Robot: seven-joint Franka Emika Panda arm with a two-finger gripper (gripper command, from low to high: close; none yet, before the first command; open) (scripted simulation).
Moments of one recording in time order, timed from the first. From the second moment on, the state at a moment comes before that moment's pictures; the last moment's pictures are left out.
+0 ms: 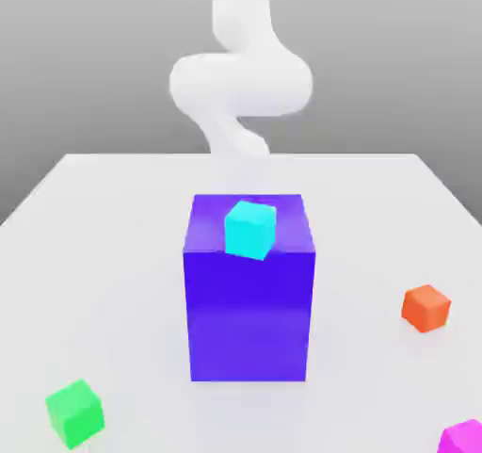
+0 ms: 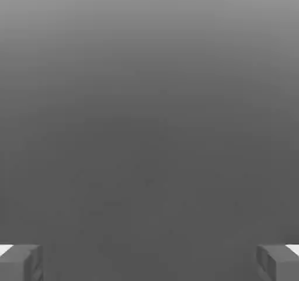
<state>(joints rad) 0.00 -0.71 0.03 -2.29 -0.02 2.32 0.82</state>
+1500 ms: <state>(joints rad) 0.21 0.59 0.25 -2.09 -0.30 2.65 1.13</state>
